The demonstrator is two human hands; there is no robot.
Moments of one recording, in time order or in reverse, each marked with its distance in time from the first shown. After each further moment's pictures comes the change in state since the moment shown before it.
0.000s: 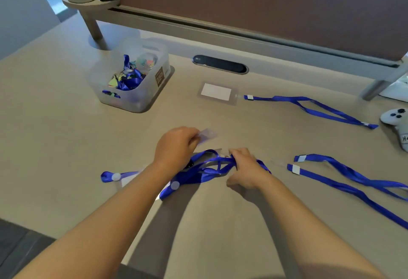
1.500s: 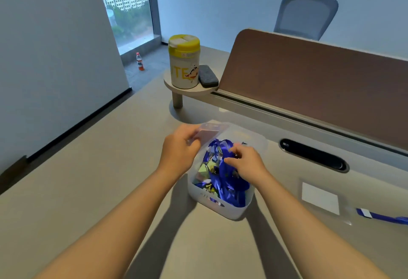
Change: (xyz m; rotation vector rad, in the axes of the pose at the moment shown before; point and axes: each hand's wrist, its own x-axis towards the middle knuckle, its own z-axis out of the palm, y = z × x) left_hand 0.161 -0.200 -0.202 -0.320 0.359 -0.112; right_hand 0.184 -0.315 -0.064 0.351 0.240 -0.195
